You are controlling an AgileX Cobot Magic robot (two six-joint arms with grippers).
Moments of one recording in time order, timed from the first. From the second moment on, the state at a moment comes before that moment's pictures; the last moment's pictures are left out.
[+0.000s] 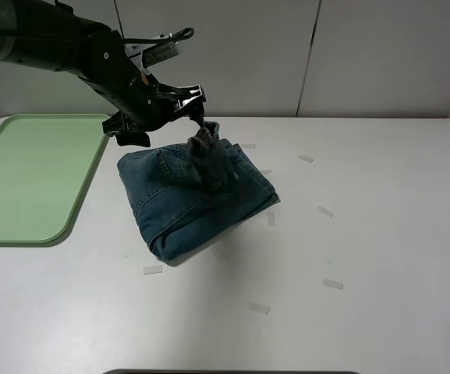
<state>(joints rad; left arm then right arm) -0.48 1.93 -1.28 0.09 0.25 -0.69 0.09 -0.01 -0.50 -0.07 1.03 0.19</state>
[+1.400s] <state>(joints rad) -0.48 1.98 -1.10 0.21 0.29 -1.02 0.09 -0.01 -0.50 -0.07 1.03 0.19</state>
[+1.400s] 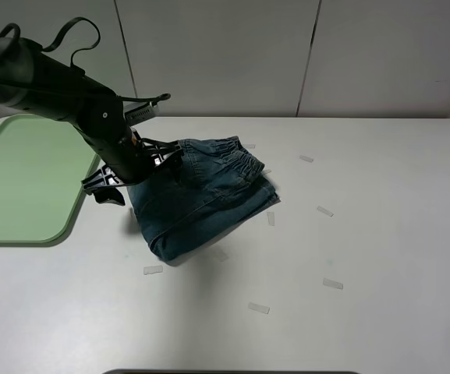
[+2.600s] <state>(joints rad) -0.46 2.07 -1.10 0.24 0.20 -0.95 0.09 -0.01 -0.50 -0.07 1.03 0.19</state>
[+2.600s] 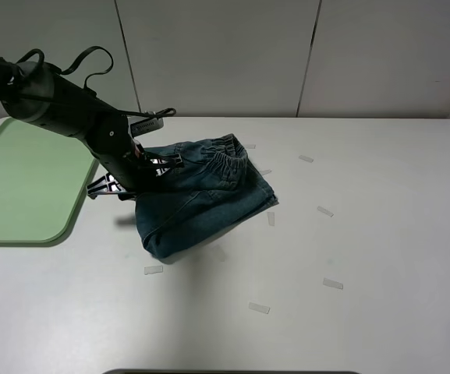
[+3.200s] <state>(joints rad) -0.38 1.93 -1.10 0.21 0.37 -0.76 0.09 -0.01 -0.50 -0.07 1.03 0.19</state>
